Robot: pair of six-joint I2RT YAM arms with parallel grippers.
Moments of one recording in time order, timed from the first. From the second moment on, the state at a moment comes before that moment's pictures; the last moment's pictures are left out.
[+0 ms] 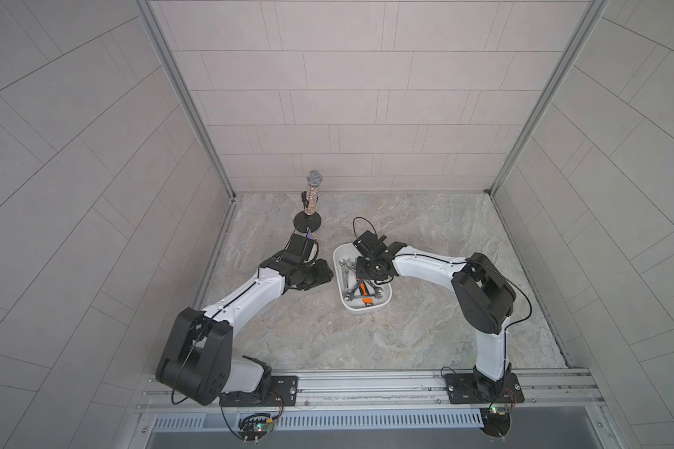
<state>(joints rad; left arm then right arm) -0.38 1.38 0.84 -0.47 0.28 -0.65 0.72 1.96 1.37 -0.52 0.07 0.79</state>
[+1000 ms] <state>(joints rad) -0.38 1.38 0.84 -0.47 0.29 -0.65 0.71 2.00 1.38 -0.50 0.05 0.77</state>
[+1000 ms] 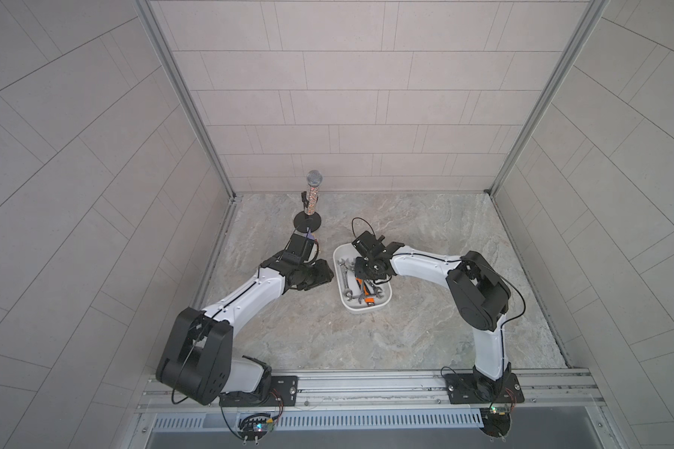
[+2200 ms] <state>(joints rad) -0.43 1.41 0.86 -0.41 0.30 -0.69 0.37 1.54 0.88 -0.37 -0.15 0.38</state>
